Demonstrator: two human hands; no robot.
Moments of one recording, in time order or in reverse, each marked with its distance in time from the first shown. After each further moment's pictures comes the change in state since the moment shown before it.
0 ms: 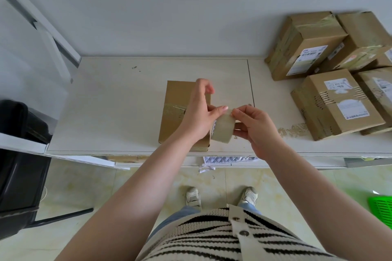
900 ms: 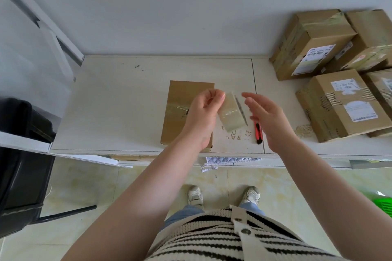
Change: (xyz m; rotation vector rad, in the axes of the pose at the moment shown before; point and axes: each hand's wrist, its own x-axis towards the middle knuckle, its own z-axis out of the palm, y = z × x) left_hand -0.003 0.013 0.011 -0.578 0.099 -0.250; right_hand 0.019 -0.009 -0.023 -0.276 0.085 -0.166
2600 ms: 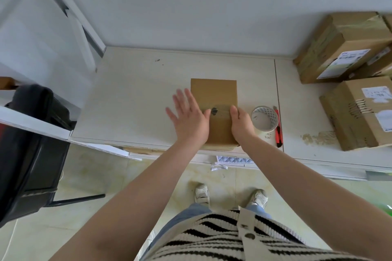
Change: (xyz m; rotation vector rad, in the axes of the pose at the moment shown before) left_hand 0.030 -0.062 -0.086 1.460 0.289 -0.058; right_hand 0.028 0.041 0.113 -0.400 0.011 0.167
